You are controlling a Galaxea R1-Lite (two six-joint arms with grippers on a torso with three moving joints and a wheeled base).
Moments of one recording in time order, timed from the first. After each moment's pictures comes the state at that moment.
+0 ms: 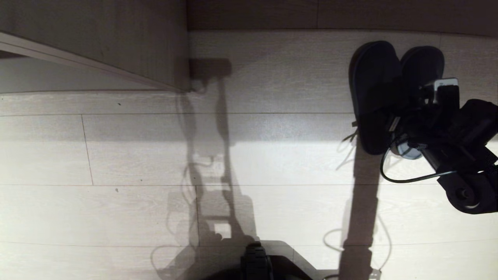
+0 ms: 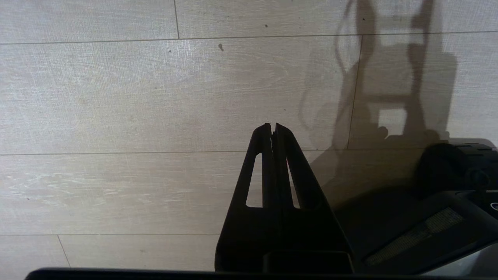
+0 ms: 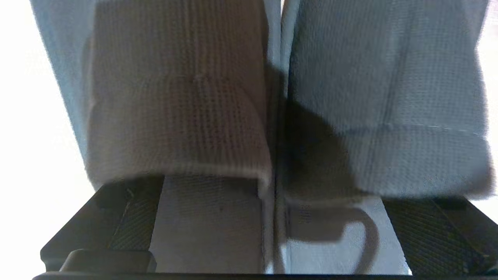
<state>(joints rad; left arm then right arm) 0.00 0.00 0.00 0.00 0.00 0.00 -0.01 1.86 -0.83 -1.32 -0.10 -0.15</state>
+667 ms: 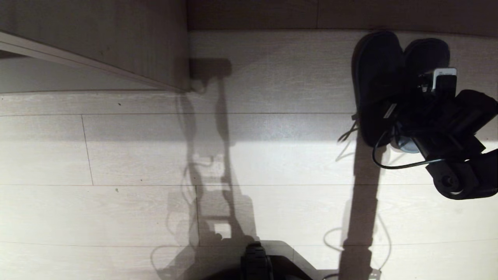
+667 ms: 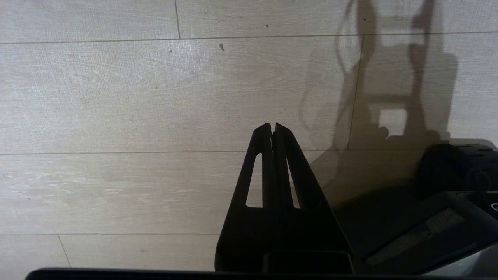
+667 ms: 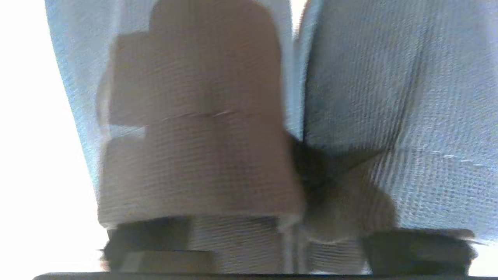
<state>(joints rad) 0.00 0.00 0.00 0.00 0.00 0.00 -0.01 1.93 -0.96 -1.34 -0.09 -0.10</state>
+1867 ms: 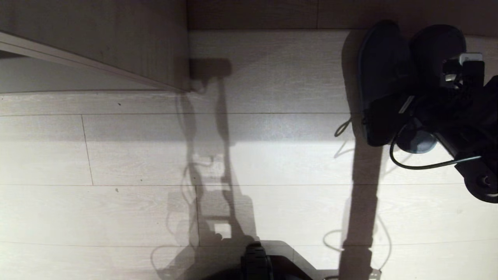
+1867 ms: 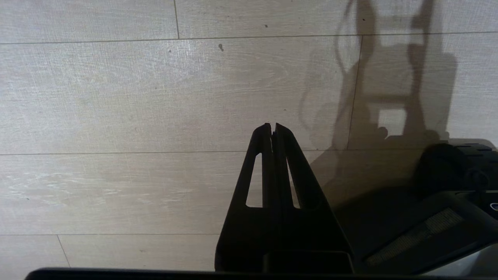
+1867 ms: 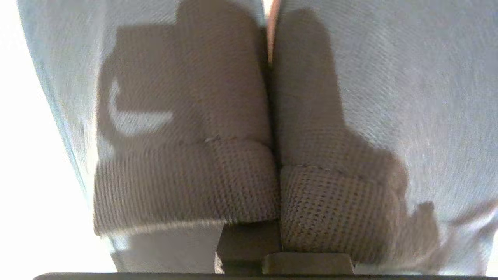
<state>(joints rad) 0.00 0.00 0.00 0.00 0.00 0.00 0.00 1.74 -0.89 -1.19 -0.04 -0.05</state>
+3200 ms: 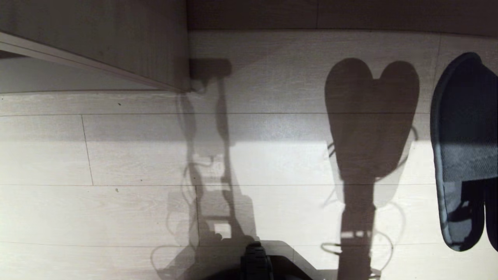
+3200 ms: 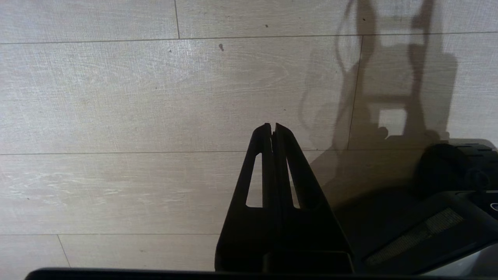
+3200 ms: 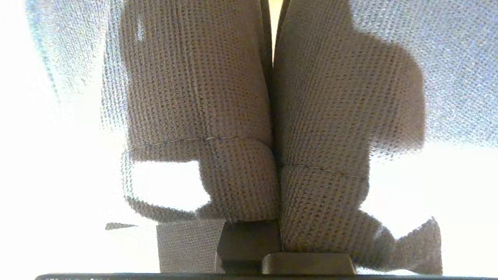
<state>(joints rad) 0.00 0.00 0.00 0.00 0.00 0.00 0.00 0.85 -0.38 -0.63 0.04 -0.01</state>
